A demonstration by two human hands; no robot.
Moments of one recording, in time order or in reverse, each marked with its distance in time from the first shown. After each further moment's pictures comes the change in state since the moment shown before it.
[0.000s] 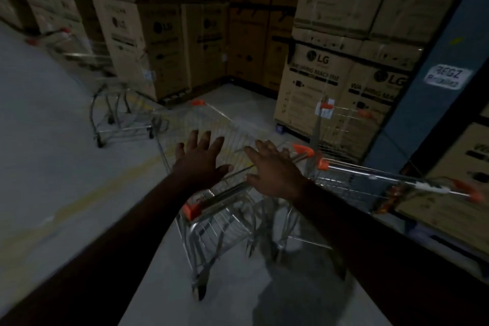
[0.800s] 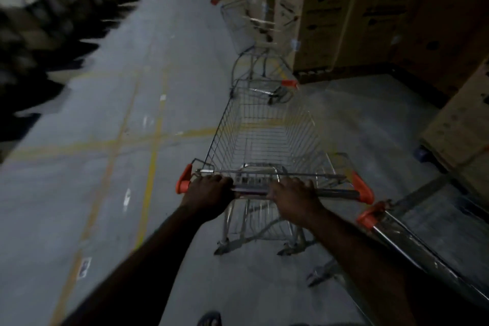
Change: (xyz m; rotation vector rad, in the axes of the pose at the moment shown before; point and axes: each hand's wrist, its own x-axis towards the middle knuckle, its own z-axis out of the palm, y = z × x) left_hand 0.011 0.101 0.123 0.009 -0.124 -0.578; right_hand 0.106 0.156 0.121 -0.014 -0.225 -0.610
